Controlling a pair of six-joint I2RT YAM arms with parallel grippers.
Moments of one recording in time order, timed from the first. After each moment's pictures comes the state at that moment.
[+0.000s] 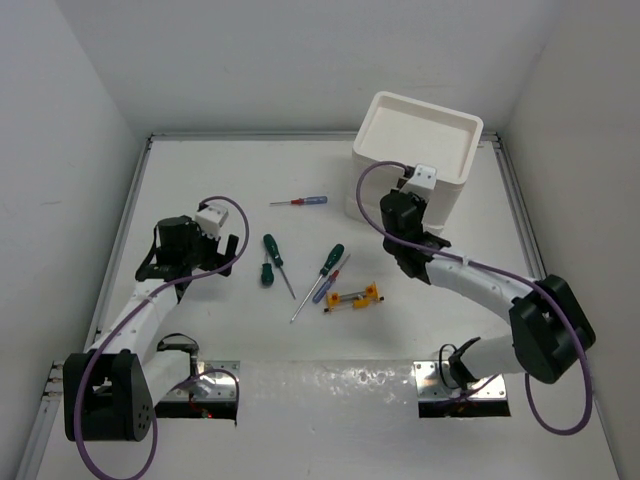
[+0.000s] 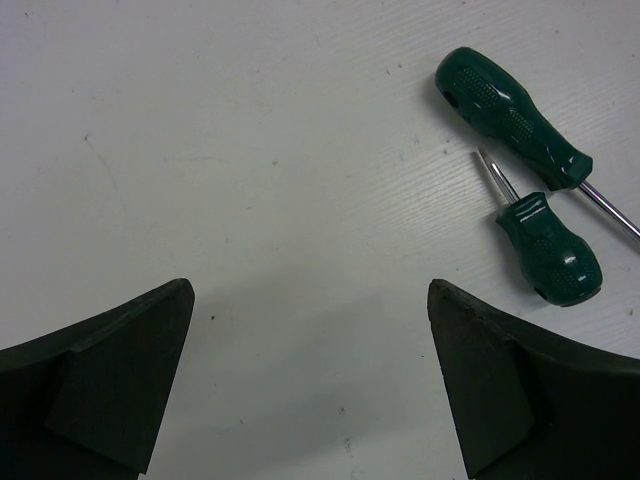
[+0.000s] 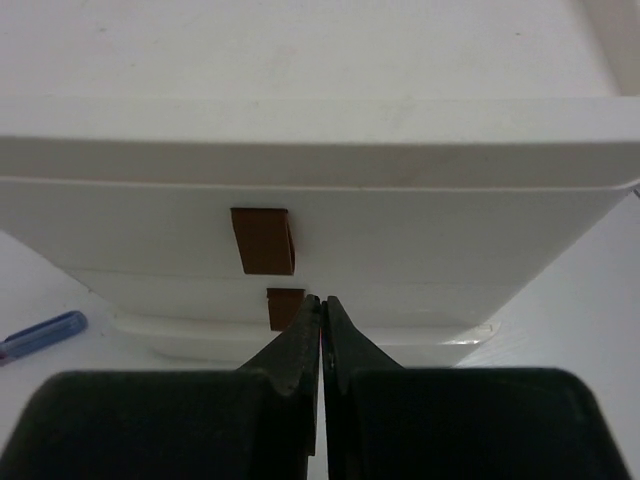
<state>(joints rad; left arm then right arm) 0.02 1.02 0.50 -0.17 0.25 0.31 0.60 1.41 0.78 0.28 0.93 0.32</state>
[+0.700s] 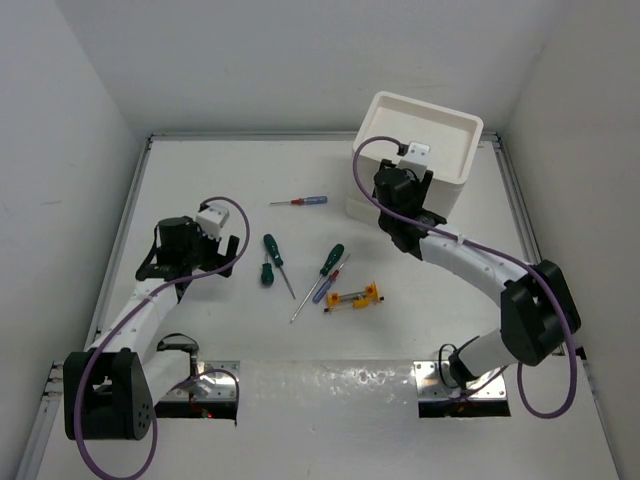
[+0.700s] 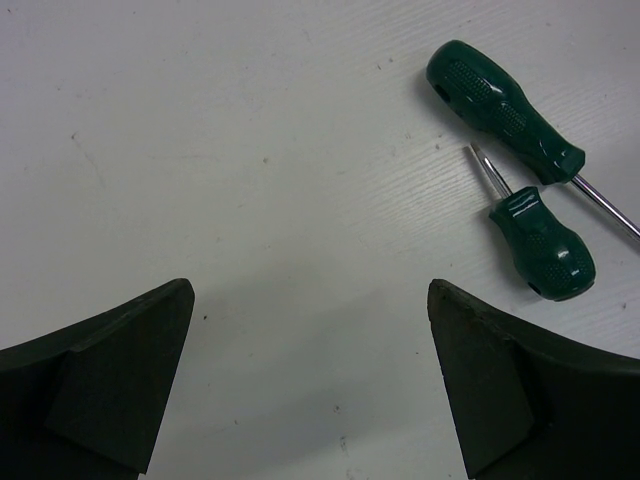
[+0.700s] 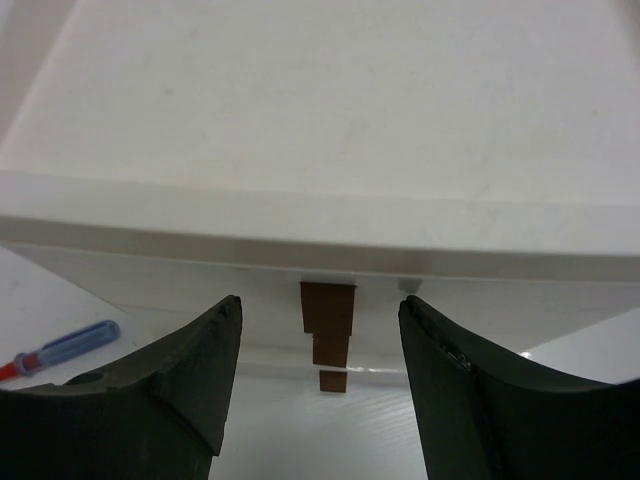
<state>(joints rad) 0.02 1.02 0.50 -0.18 0.26 0.32 0.57 1.47 0.97 0.13 0.83 0.33</state>
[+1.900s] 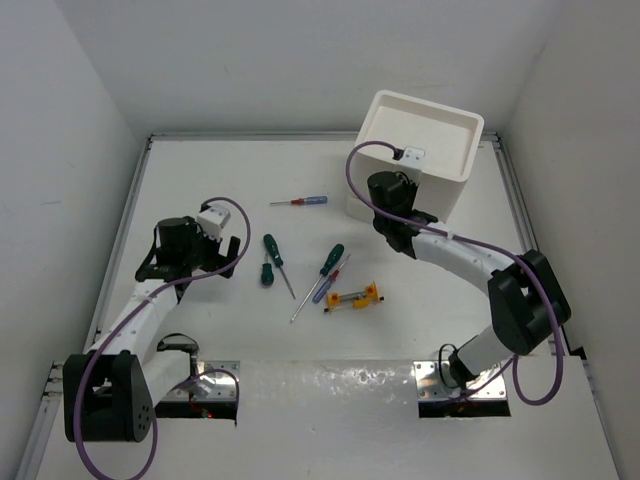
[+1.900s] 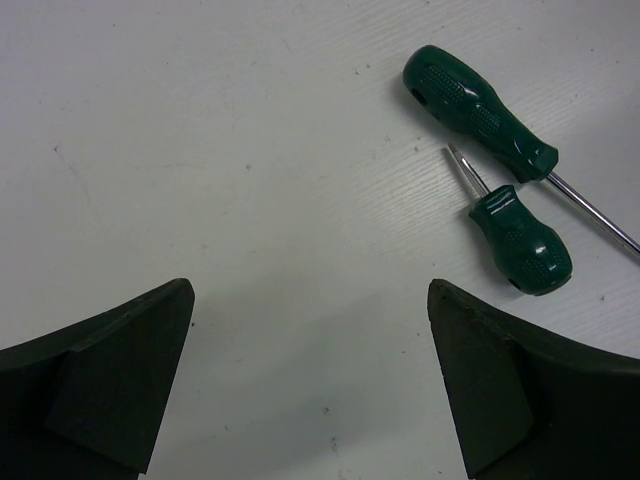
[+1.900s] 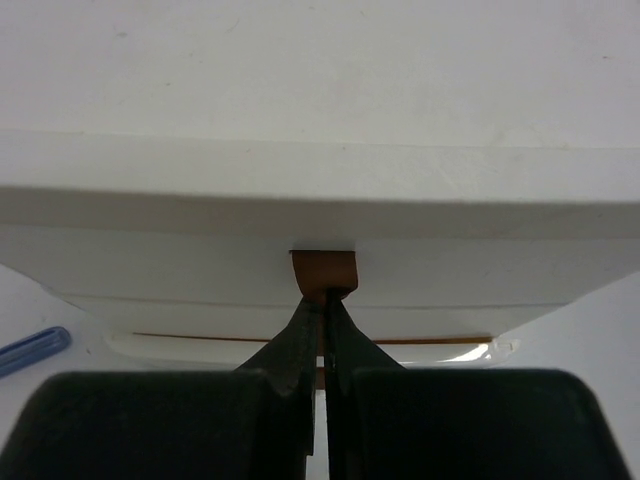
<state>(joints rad) 0.02 1.01 0.50 -0.18 0.31 0.32 0.56 1.55 0.96 0.13 0.91 0.34</state>
